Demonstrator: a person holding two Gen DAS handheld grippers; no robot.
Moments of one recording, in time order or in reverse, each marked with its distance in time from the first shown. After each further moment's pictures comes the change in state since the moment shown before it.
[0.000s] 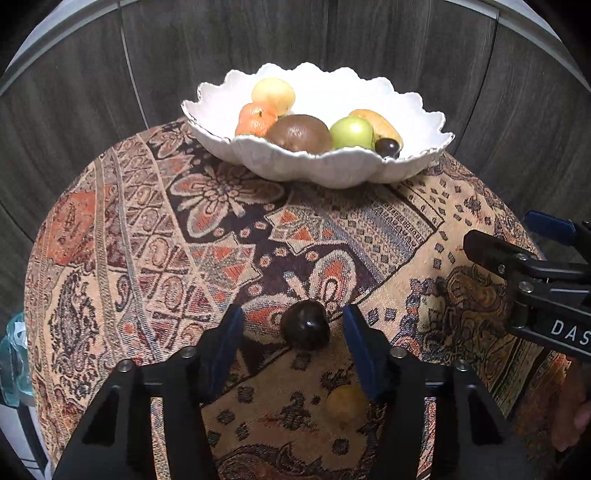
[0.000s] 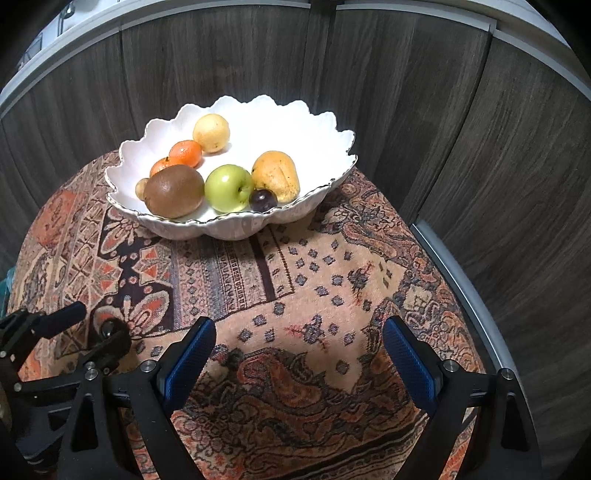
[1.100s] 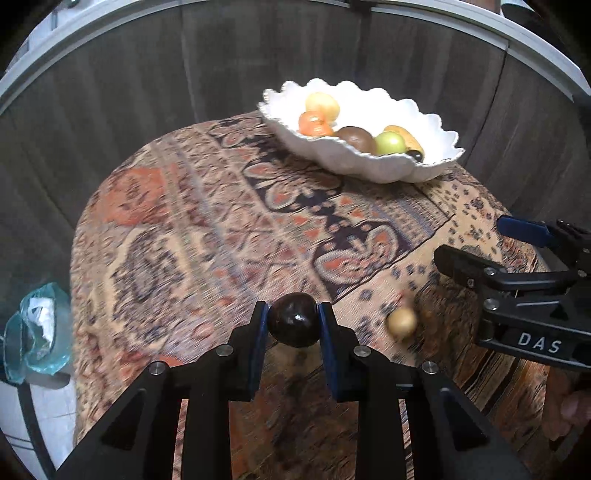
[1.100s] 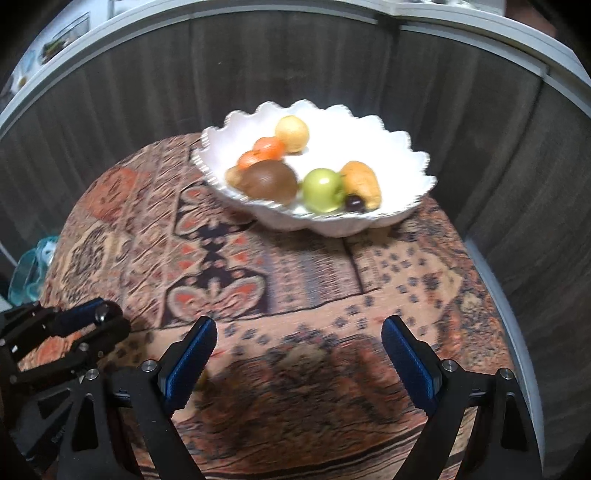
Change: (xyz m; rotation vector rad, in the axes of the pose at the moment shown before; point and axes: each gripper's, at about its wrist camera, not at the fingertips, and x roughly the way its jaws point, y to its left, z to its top) left arm -0.059 0.054 -0.039 -0.062 -0.037 0.046; right arm -0.027 0.067 -0.017 -0.124 -0.011 0.139
